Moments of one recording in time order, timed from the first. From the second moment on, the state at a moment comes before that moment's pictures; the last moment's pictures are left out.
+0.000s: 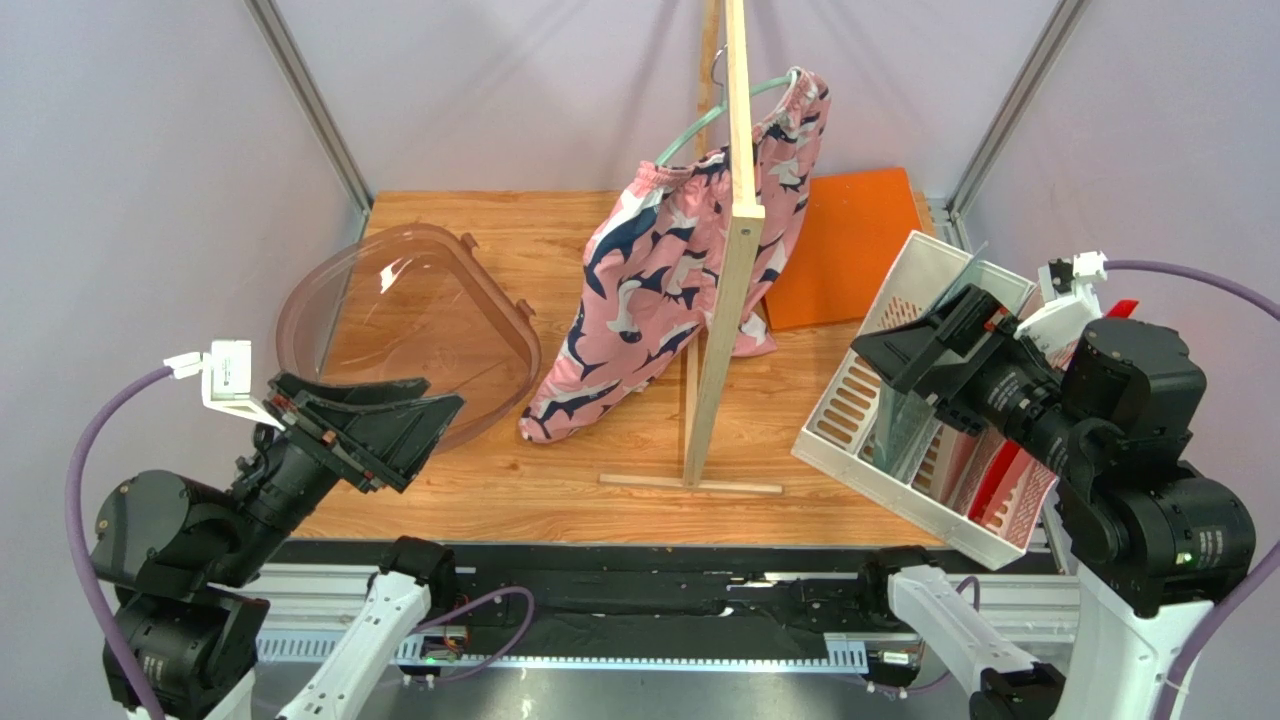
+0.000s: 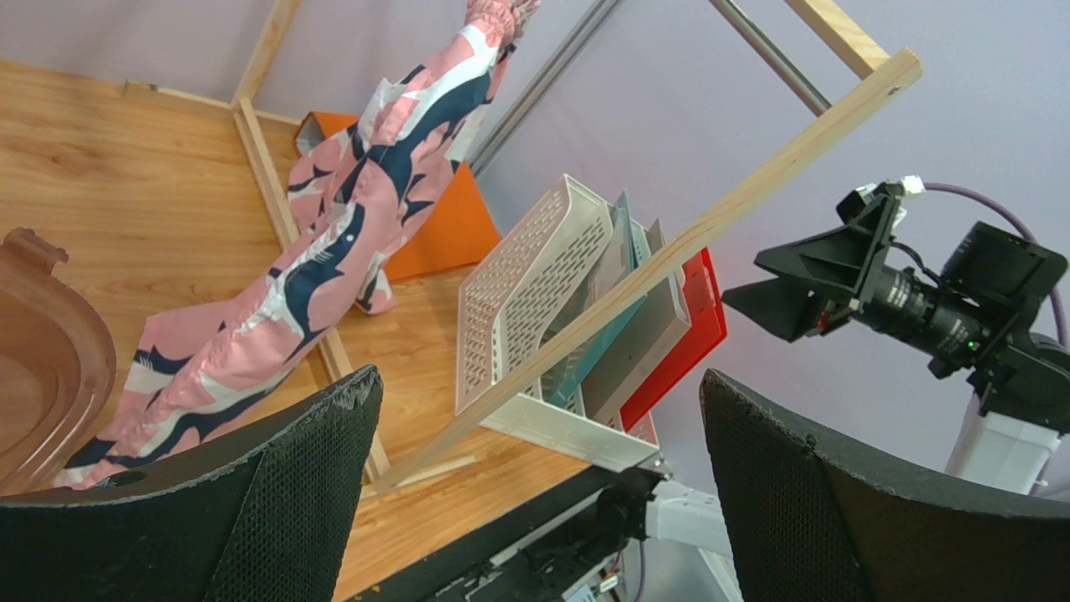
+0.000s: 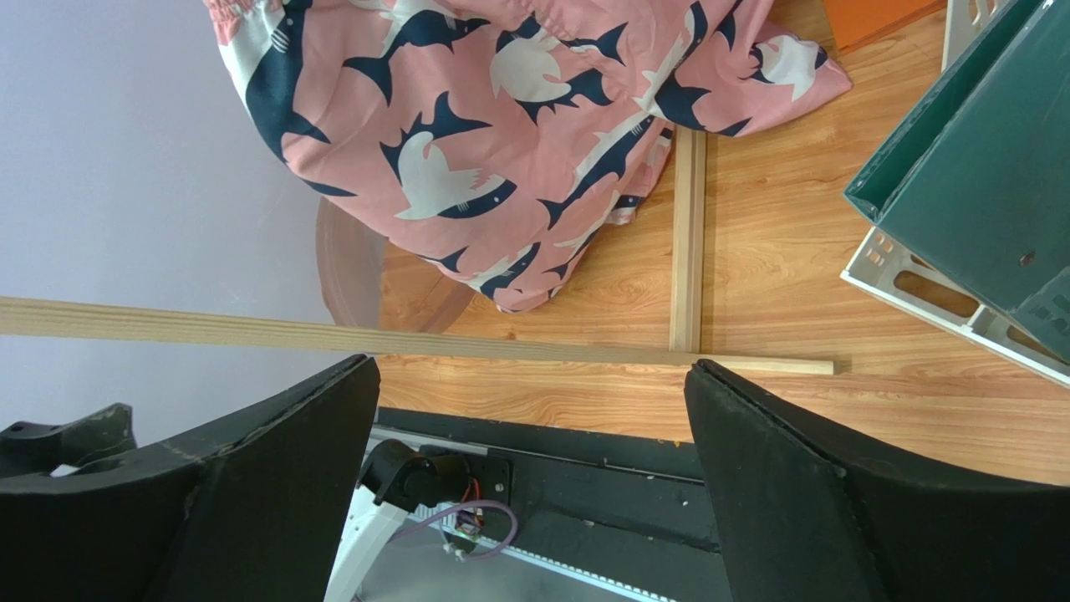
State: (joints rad) left arm -0.25 0.48 1.42 -0.81 0.36 -0.74; right arm 0.12 0.86 1.77 -1.30 -0.28 0.71
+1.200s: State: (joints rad) left arm -0.35 1.54 2.15 -0.78 0.62 -0.48; right arm 0.17 1.40 2.03 -1.22 -0.29 0.79
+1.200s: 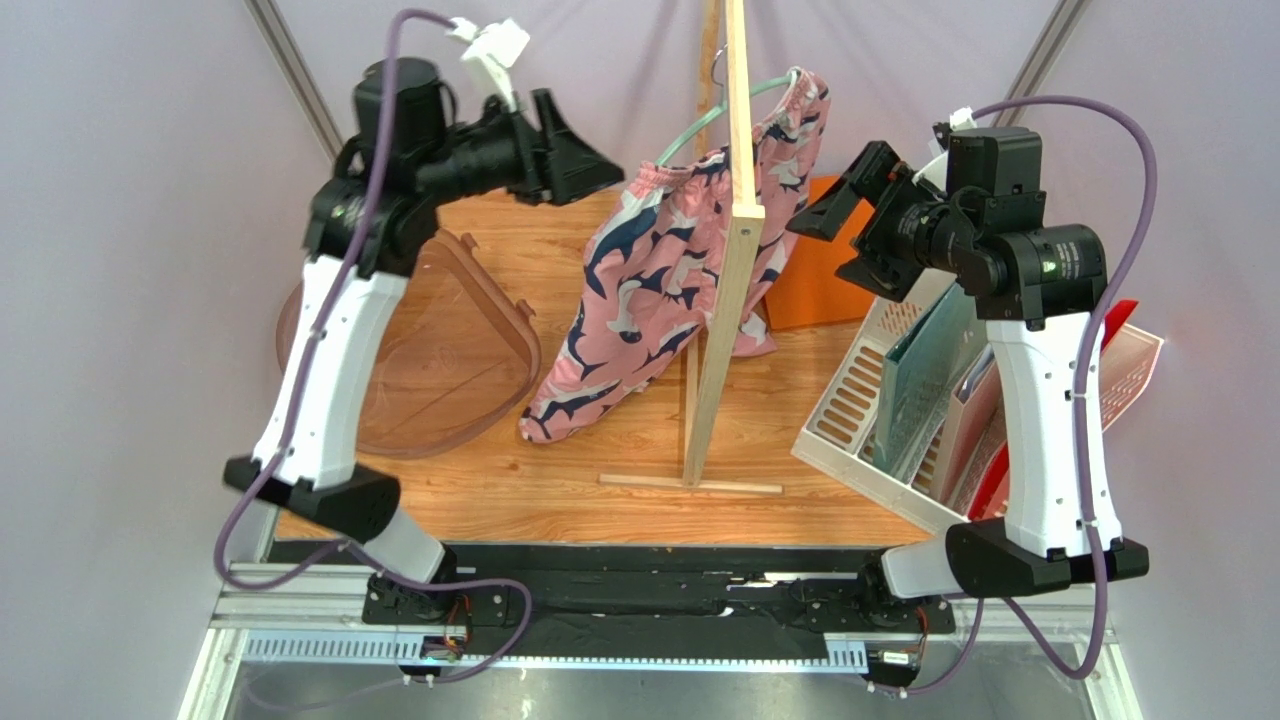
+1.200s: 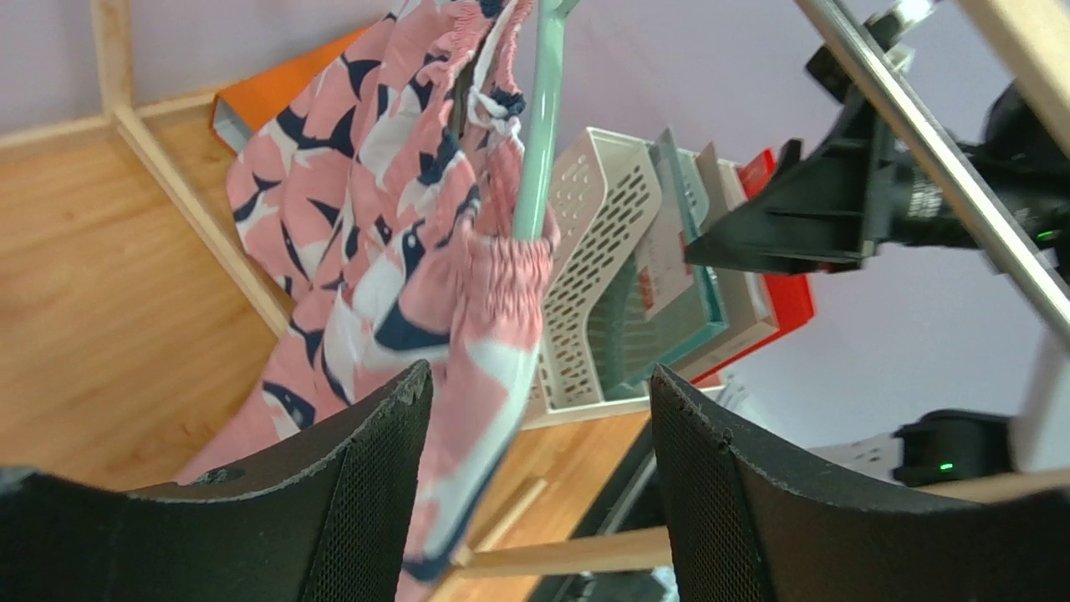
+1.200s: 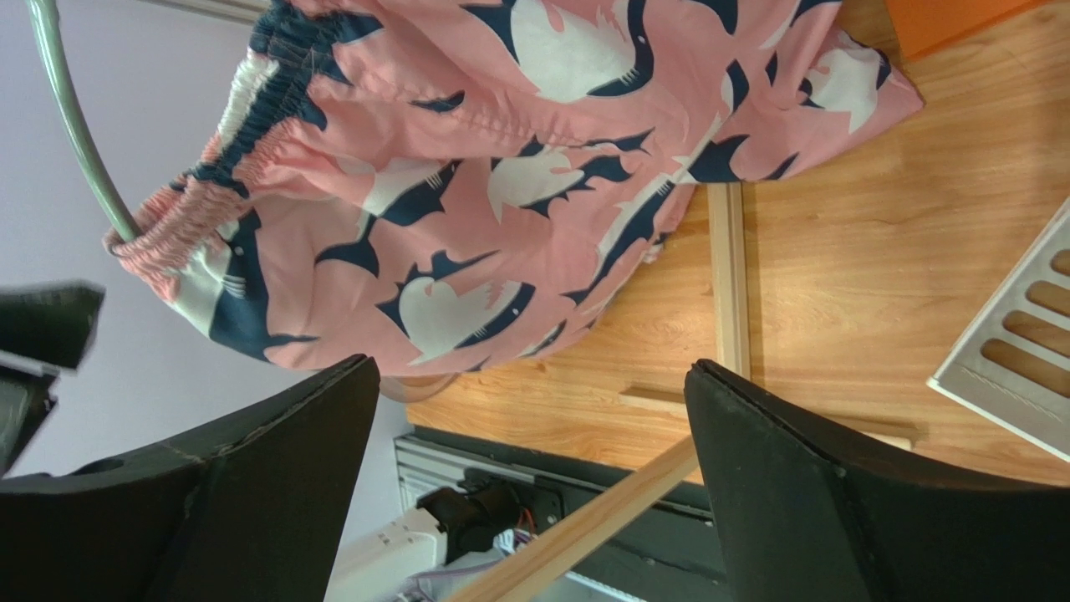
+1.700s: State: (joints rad) left arm -0.43 1.74 2.19 -0.62 0.64 -0.27; right arm 0.17 1.40 2.06 -1.24 -0.45 0.65
